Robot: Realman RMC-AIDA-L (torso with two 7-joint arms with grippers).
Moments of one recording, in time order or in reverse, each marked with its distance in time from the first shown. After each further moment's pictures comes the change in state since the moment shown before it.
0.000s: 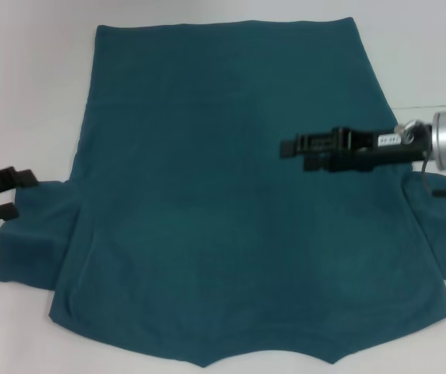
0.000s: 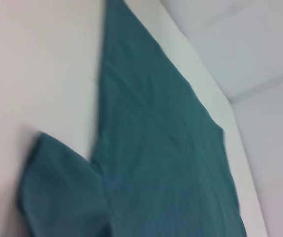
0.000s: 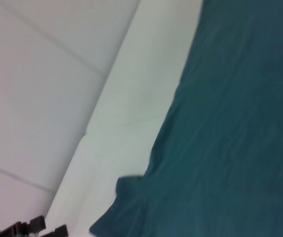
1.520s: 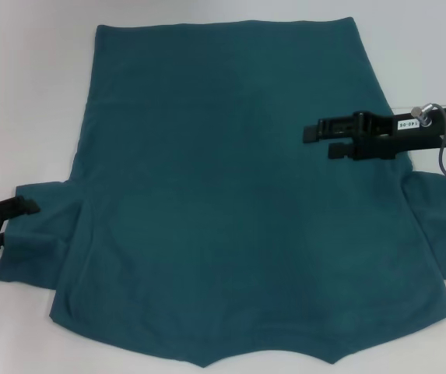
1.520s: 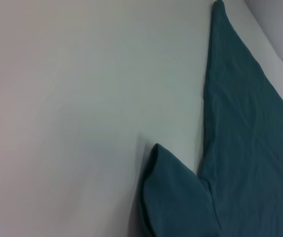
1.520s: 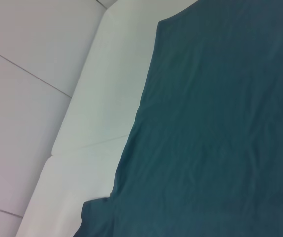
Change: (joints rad) left arm -0.038 0.010 0.112 -0.233 0.012 -0.389 0.003; right arm 0.012 -0.041 0.005 0.008 -0.043 0.058 0.071
